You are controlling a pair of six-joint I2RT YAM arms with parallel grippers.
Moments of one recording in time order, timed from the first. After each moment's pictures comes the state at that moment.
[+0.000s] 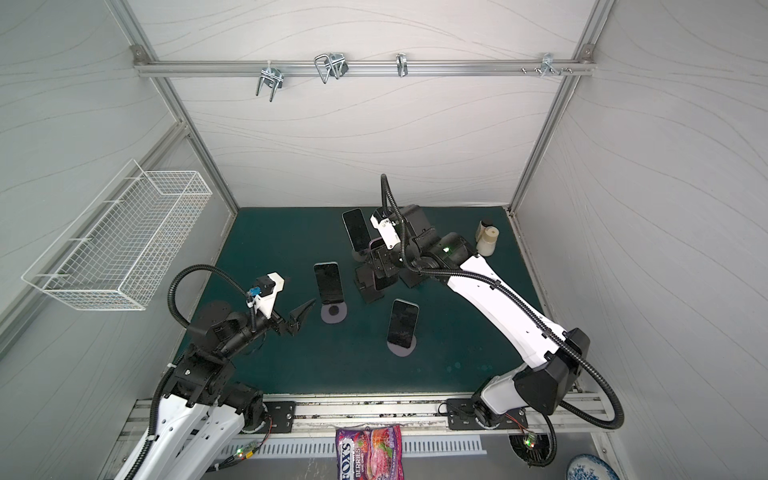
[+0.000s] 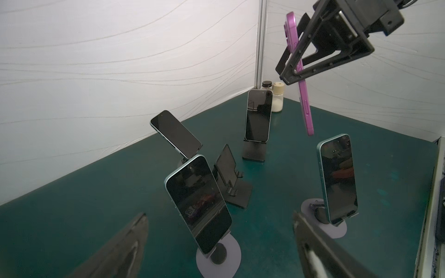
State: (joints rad) left arm -0.28 0.46 0.54 -0.25 0.40 0.13; right arm 0.75 1.44 1.59 -0.89 -0.12 0.14
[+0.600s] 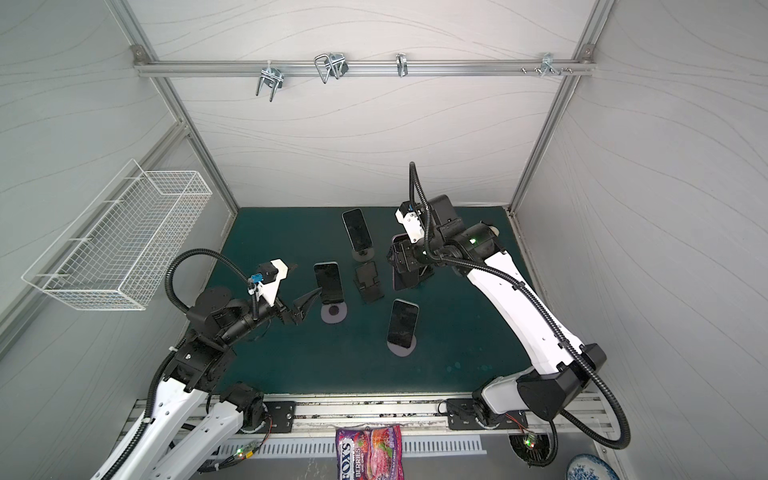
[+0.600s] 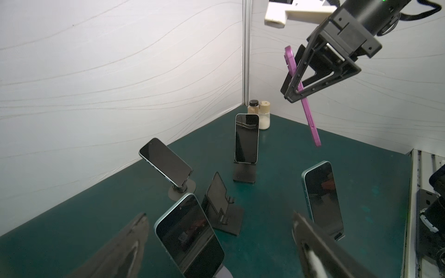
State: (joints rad) left arm -0.36 0.60 0.66 -0.18 0.40 0.12; right arm 0.61 1.39 1.66 -1.09 -0.20 0.15
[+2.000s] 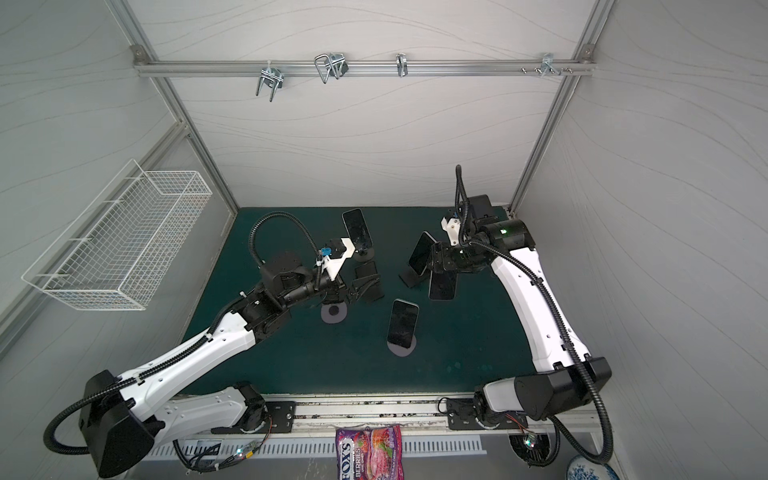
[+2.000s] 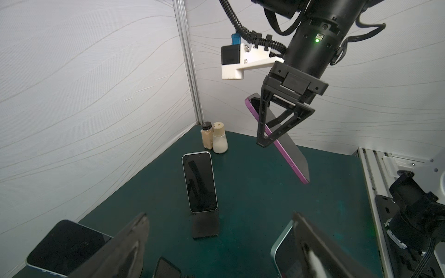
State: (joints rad) left arm -0.69 1.13 0.87 0.17 0.35 0.15; right arm 0.31 1.39 1.62 -1.33 -0.25 0.15
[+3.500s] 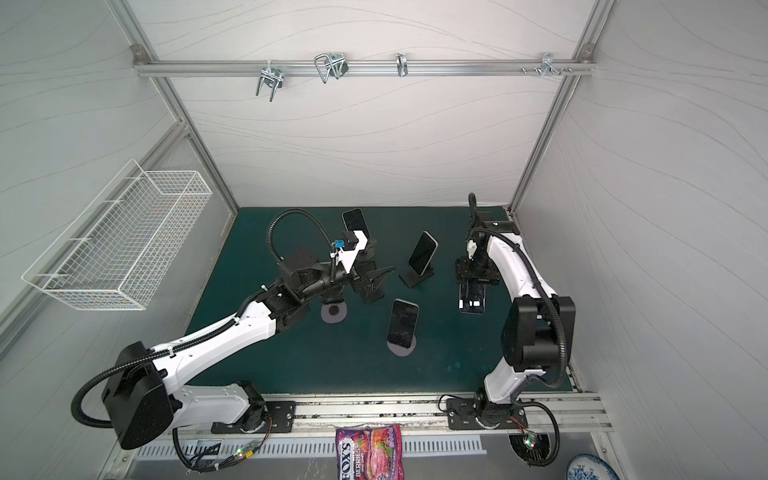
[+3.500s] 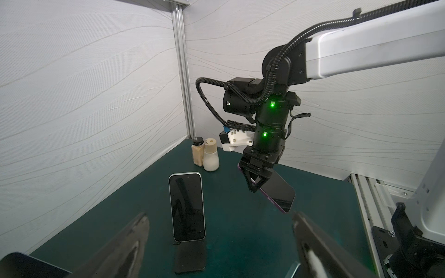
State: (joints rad) left arm -0.73 1.28 0.90 0.36 0.34 0.04; right arm 0.06 1.66 1.43 -1.23 -0.02 0.07
